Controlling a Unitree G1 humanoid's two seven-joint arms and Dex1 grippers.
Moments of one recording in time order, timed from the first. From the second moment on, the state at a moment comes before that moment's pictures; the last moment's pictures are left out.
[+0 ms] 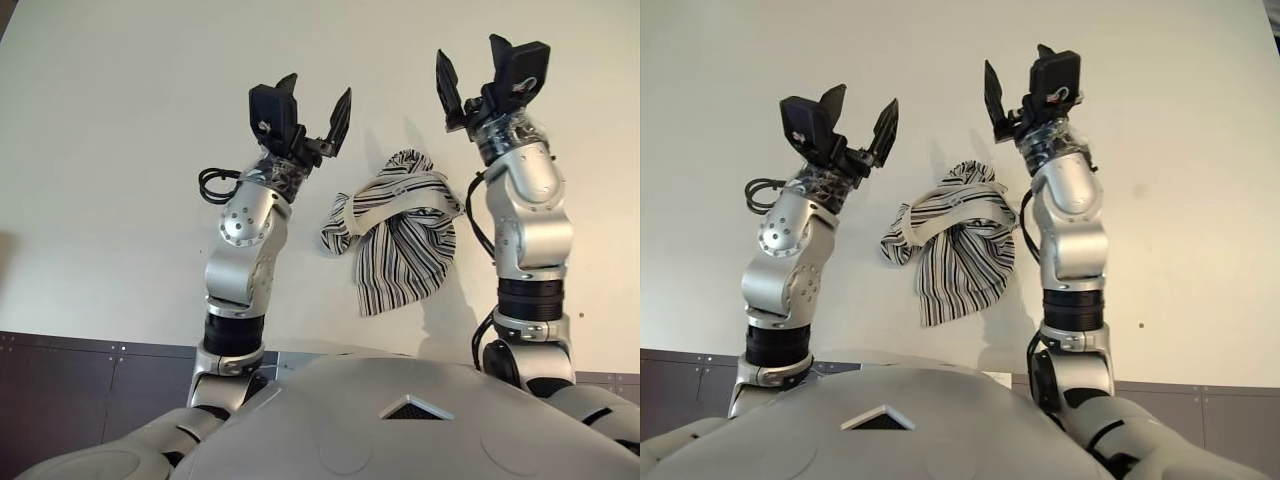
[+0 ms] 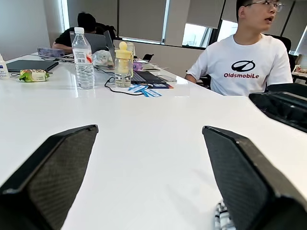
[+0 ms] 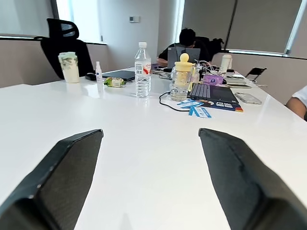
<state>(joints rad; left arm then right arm) 0.01 0.12 -0.12 -0.37 -0.21 0.35 -0.18 -0.20 -0.17 0.00 -0.16 0.08 0.27 0.24</state>
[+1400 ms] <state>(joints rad) 0.08 0.48 -0.31 -0.09 0.15 0.18 -0.32 -0.09 -0.61 0.19 0.18 -0.22 0.09 0.35</state>
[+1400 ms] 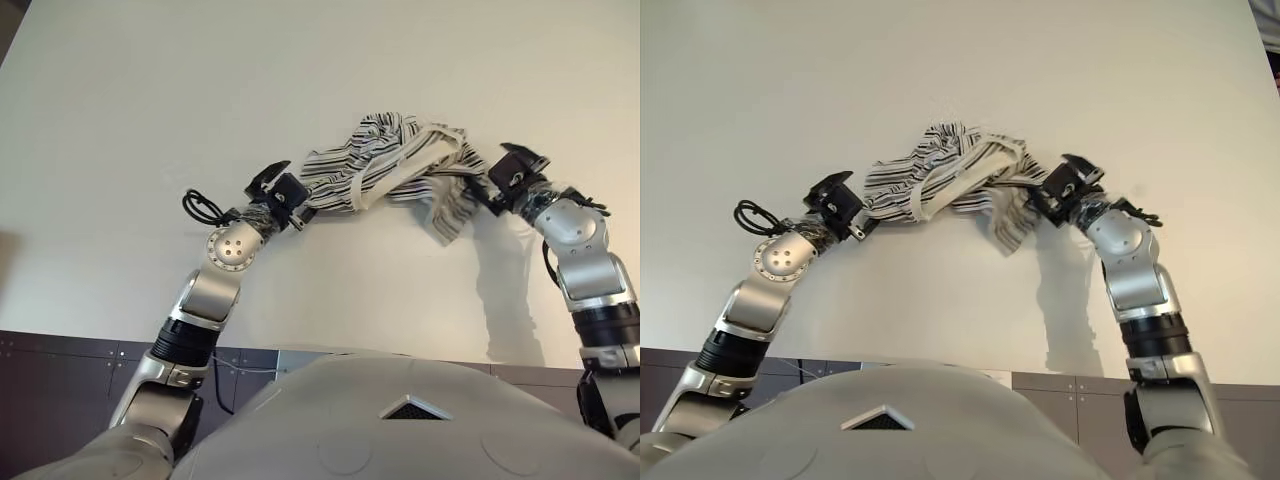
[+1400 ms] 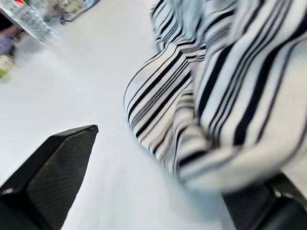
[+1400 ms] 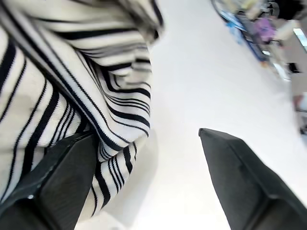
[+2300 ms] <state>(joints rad) 0.18 0.33 -0.30 -0.32 -0.10 0.37 -0.36 -0.04 -0.49 0.35 -0.20 0.03 0.05 0.72</state>
